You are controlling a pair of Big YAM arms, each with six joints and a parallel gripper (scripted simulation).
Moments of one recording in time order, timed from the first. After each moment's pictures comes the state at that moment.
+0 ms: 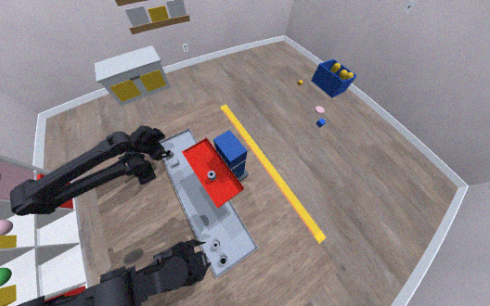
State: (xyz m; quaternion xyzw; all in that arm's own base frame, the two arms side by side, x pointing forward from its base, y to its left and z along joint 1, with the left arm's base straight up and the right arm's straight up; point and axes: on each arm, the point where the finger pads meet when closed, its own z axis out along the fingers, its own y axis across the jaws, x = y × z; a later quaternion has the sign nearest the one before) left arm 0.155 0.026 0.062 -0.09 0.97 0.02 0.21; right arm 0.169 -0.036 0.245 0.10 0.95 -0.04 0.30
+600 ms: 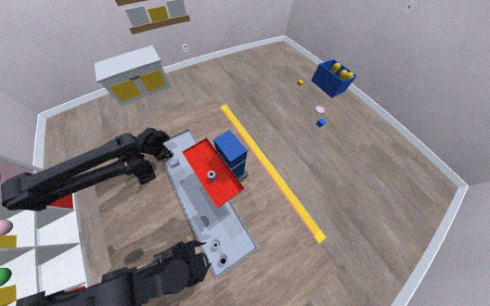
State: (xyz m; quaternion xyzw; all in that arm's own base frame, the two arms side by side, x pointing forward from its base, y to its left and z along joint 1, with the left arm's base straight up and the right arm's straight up) left arm 0.167 0.027 0.033 -0.09 0.97 0.02 0.20; right arm 0.170 -0.038 0.244 0.11 0.95 -0.03 0.30
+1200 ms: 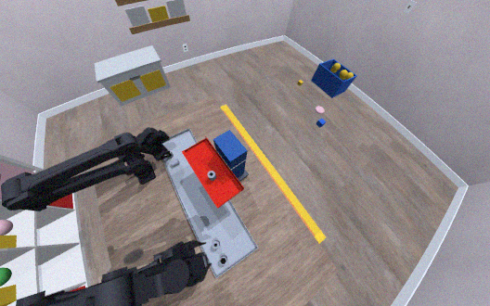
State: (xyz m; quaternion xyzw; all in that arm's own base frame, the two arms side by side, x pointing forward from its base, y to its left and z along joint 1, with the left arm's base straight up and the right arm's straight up) left arm 0.163 0.027 0.035 -0.09 0.98 0.02 0.19; right arm 0.170 -0.038 0.244 0.11 0.95 -0.03 0.30
